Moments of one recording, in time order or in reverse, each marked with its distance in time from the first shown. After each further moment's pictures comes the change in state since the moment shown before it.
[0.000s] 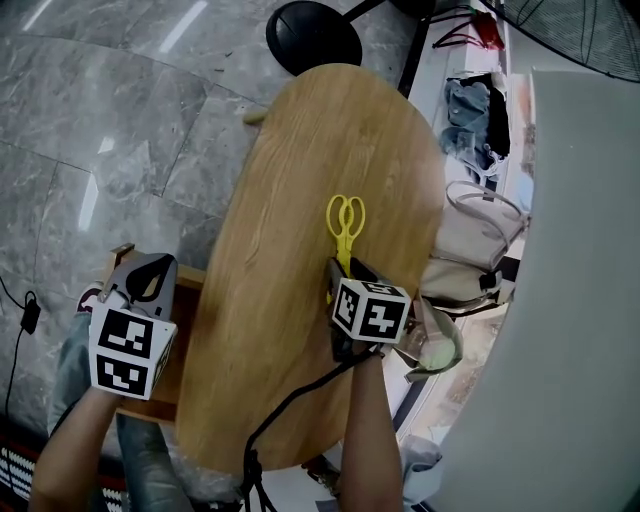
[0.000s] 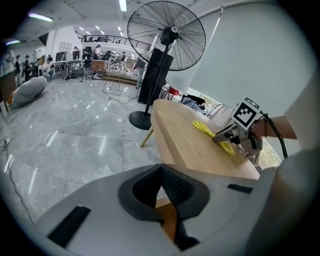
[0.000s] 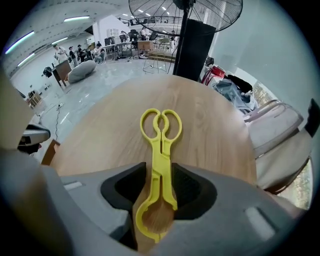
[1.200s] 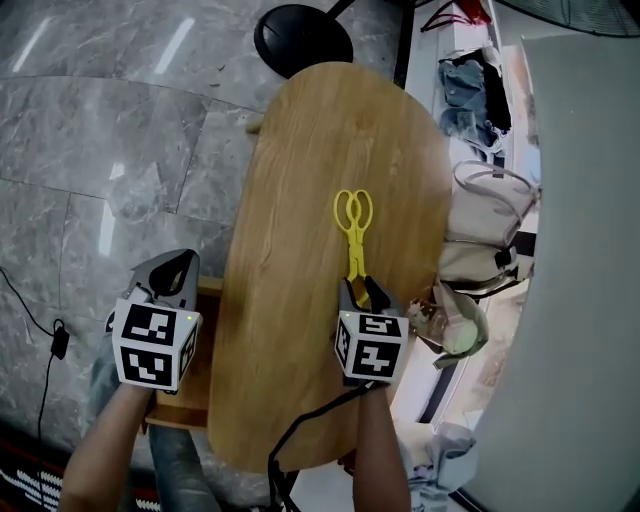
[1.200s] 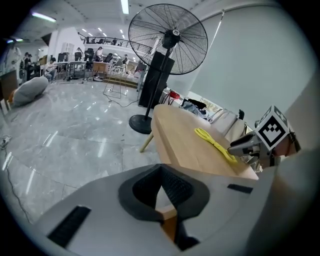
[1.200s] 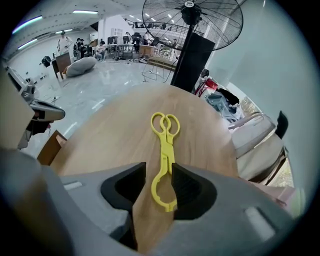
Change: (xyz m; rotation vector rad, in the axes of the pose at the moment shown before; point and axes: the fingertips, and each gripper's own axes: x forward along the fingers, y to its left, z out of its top) left arm 0.007 0.002 0.027 -0.008 -0.024 0.003; right arm -0.049 0.021 -0.026 -0.039 -0.051 -0.128
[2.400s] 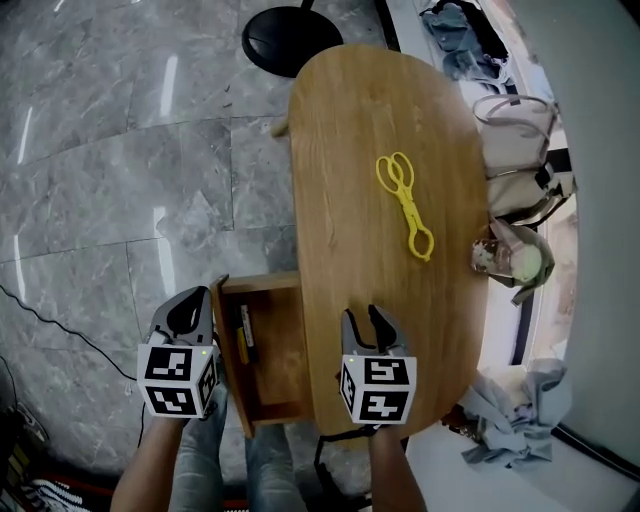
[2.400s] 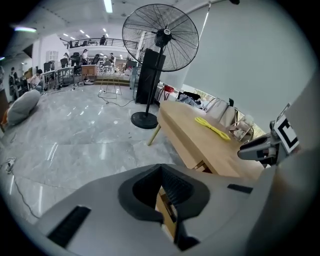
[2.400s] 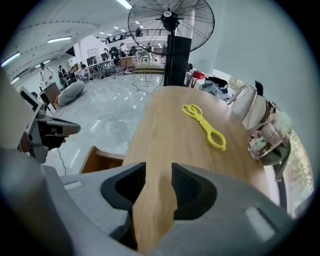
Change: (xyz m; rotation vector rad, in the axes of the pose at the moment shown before) left arm -0.088 0.076 -0.024 0.148 0.088 -0.007; right arm -0.083 0.158 -0.038 0.309 -0.030 0.068
